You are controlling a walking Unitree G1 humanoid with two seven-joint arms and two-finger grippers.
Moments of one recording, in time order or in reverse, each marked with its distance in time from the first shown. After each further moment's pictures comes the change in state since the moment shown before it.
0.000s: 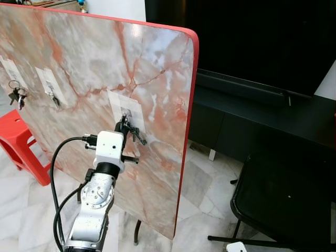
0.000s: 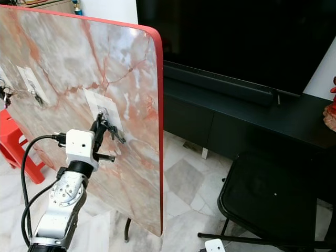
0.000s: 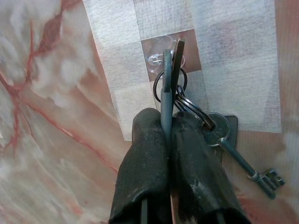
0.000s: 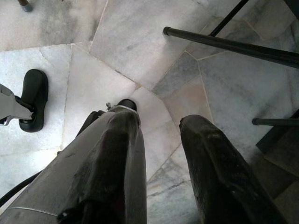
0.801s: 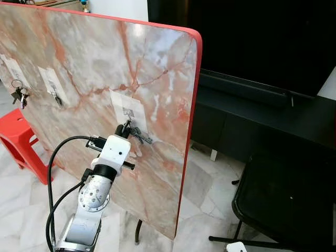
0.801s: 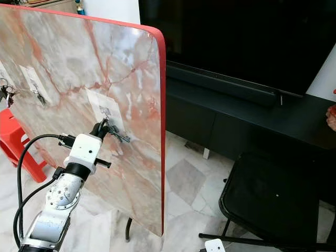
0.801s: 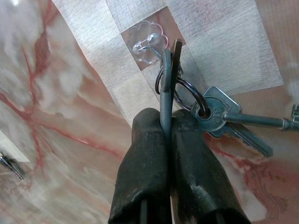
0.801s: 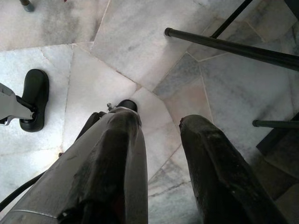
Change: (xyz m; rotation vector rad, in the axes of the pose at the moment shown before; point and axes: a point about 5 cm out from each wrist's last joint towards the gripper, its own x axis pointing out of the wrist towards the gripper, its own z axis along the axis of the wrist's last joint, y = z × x) left arm -0.005 0.003 -0.003 0.251 0.005 -0.075; right arm 0.000 0.000 0.000 0.001 0.000 -0.001
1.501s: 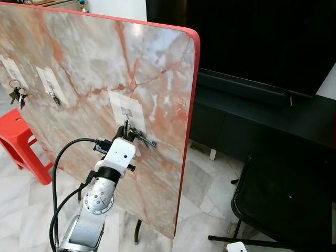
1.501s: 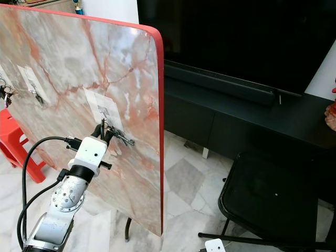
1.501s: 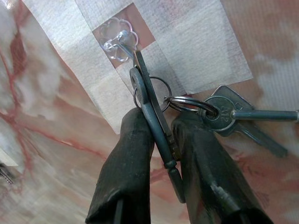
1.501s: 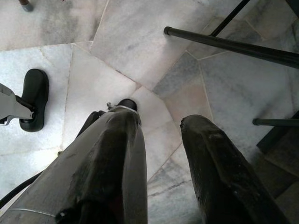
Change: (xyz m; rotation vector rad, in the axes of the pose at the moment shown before) left arm -0.001 -0.007 -0.002 0.018 -0.004 -0.005; right arm 0.000 0.000 0.000 0.002 -0.003 -0.001
